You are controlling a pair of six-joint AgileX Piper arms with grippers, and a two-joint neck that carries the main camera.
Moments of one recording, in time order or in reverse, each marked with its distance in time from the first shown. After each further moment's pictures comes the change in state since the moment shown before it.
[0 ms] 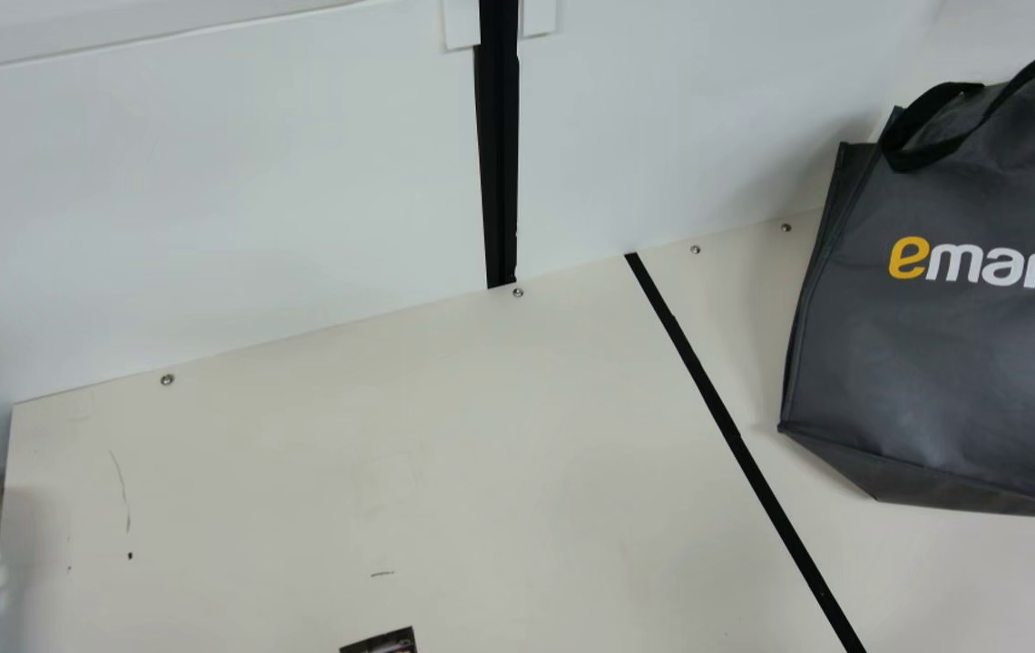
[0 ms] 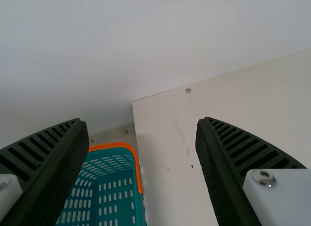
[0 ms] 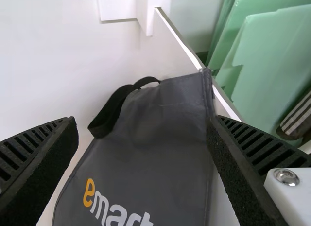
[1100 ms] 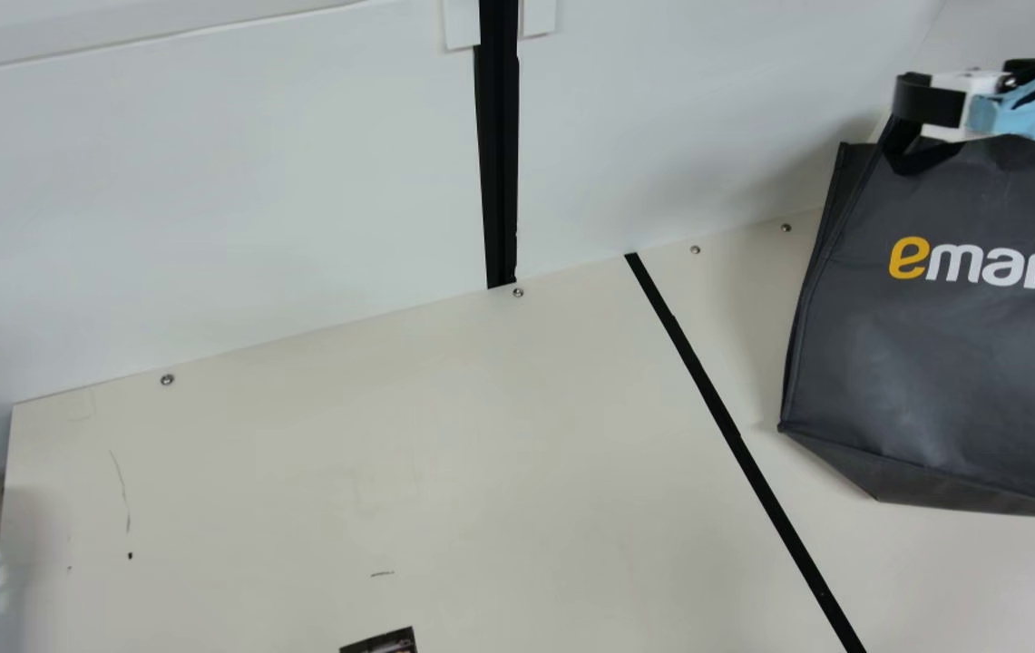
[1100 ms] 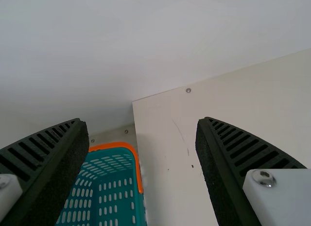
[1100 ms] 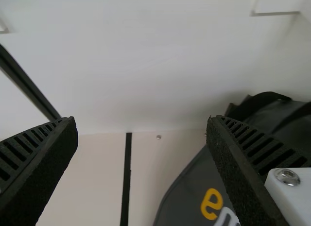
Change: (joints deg) left arm 0.0 0.0 0.0 0.0 0.0 0.0; right arm 16.1 -9.5 16.4 3.9 0.1 0.5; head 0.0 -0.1
